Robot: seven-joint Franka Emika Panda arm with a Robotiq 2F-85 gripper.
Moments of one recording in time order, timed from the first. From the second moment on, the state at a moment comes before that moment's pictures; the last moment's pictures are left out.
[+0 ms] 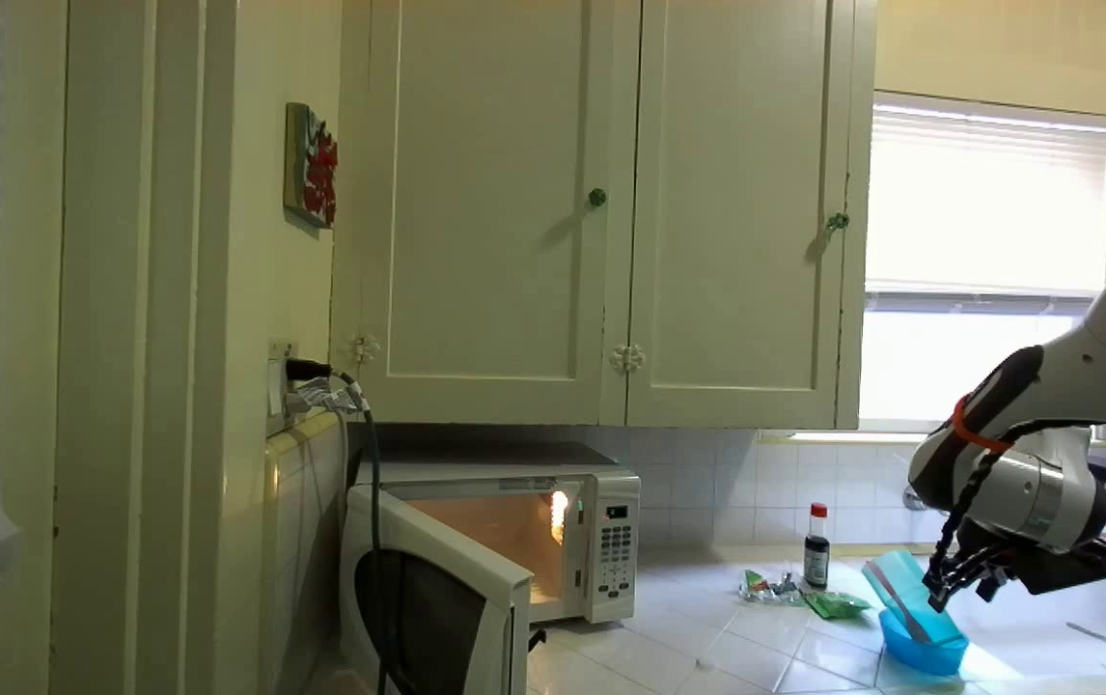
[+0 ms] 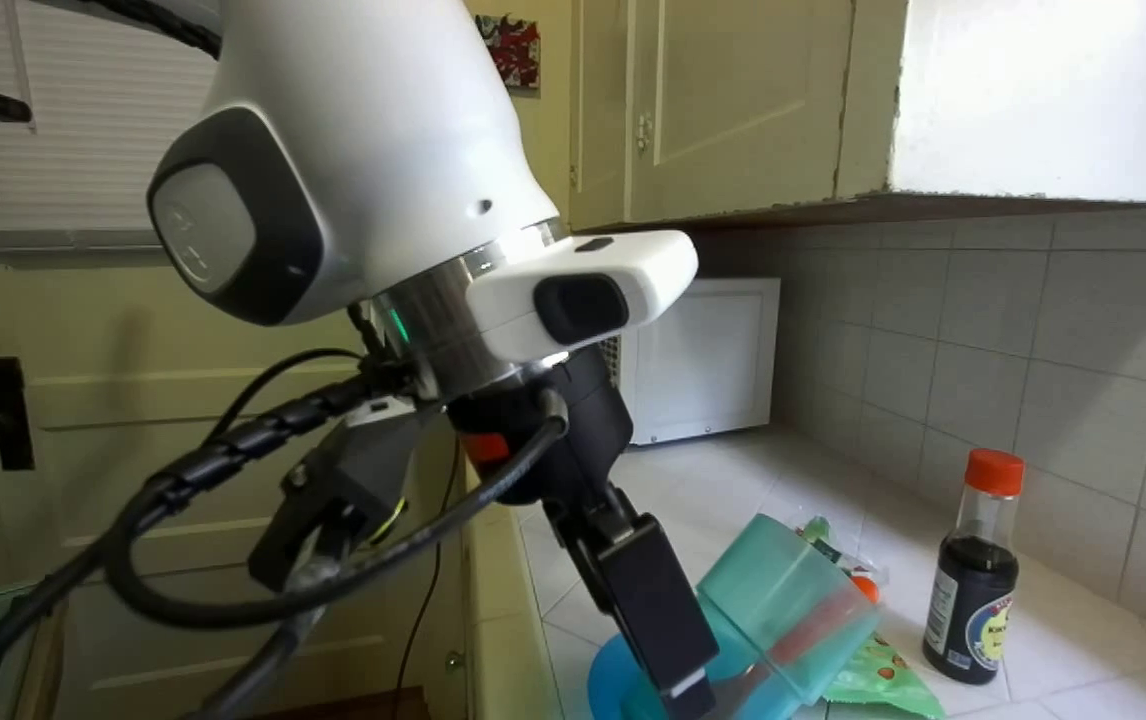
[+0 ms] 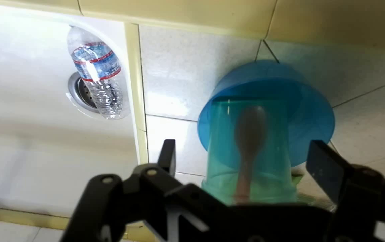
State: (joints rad) arm -0.27 0.04 -0.56 -2.37 0.37 2.81 -0.83
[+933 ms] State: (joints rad) arm -0.29 0.21 -0.49 -2.28 0.52 2.85 -0.91
